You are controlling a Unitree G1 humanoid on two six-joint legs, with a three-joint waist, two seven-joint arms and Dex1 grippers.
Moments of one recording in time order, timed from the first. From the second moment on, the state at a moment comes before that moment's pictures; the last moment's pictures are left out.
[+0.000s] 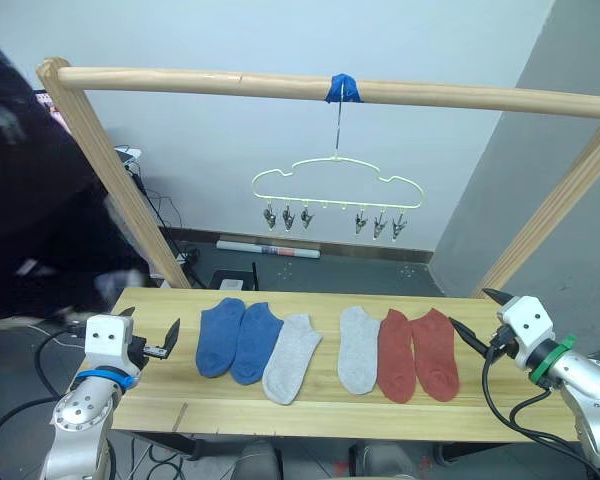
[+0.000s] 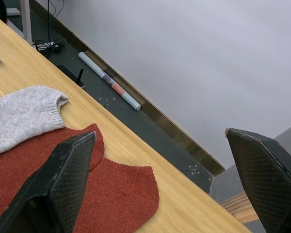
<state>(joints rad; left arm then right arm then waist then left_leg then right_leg) 0.14 0.51 0.28 0.23 -0.11 -0.15 -0.37 0.14 -0.63 -0.18 0.01 0.14 -0.10 0.66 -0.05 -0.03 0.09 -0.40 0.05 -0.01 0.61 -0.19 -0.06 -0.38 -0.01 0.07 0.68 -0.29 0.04</state>
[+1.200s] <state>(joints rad) 0.14 0.57 0.31 0.07 -0.24 -0.04 -0.57 0.21 -0.63 -0.17 -0.32 0.19 0.06 0.68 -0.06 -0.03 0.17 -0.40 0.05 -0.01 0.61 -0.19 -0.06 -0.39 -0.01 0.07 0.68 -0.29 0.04</state>
